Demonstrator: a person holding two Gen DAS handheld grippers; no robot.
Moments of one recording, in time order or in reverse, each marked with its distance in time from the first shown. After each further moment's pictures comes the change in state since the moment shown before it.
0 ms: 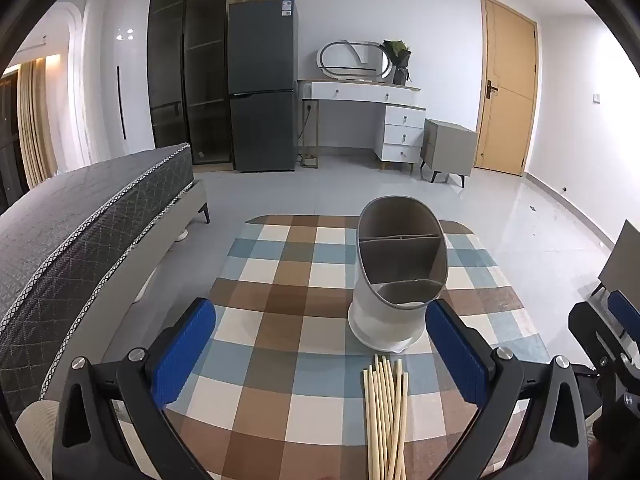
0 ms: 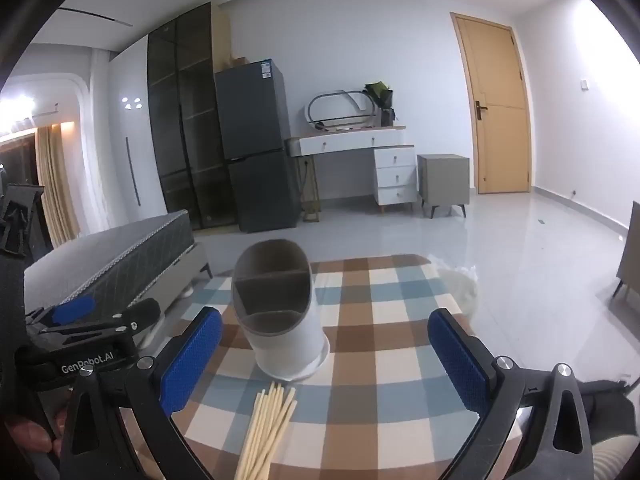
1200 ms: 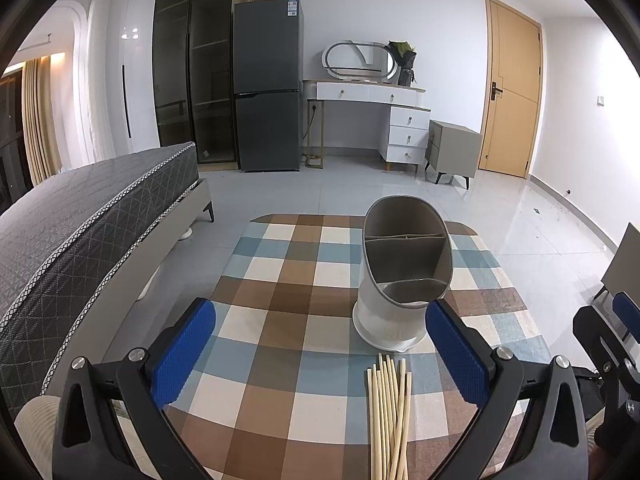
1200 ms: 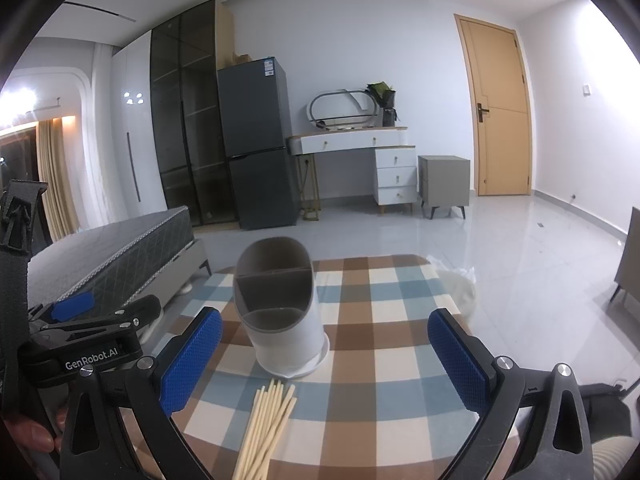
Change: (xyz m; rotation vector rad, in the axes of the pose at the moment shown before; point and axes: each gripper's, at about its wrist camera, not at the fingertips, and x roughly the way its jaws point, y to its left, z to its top) left arm -0.001 0.001 0.001 -0.007 0.003 0.019; right arm -0.006 0.004 0.001 -0.022 -0.003 -0.008
